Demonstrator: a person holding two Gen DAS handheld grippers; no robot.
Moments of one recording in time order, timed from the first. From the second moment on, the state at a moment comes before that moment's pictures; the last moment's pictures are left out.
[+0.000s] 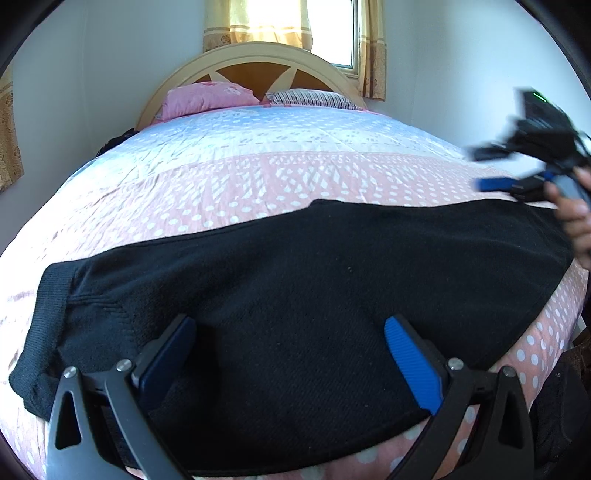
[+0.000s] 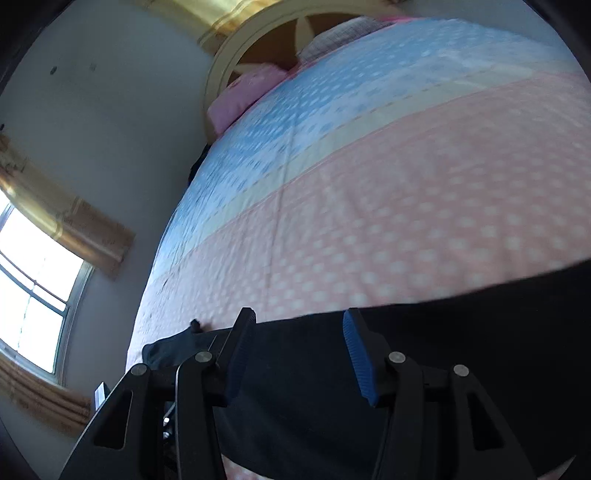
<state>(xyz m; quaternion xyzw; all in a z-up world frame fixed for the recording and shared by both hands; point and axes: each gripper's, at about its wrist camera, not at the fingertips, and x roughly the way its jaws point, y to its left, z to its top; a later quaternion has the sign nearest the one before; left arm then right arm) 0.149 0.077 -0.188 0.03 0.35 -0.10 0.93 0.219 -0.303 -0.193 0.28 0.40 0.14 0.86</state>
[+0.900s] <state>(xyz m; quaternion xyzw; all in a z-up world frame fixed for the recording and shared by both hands) 0.148 0.080 -0.190 0.02 0.34 -0.06 0.94 0.097 -0.560 -0.243 0.40 0.33 -0.06 0.85</state>
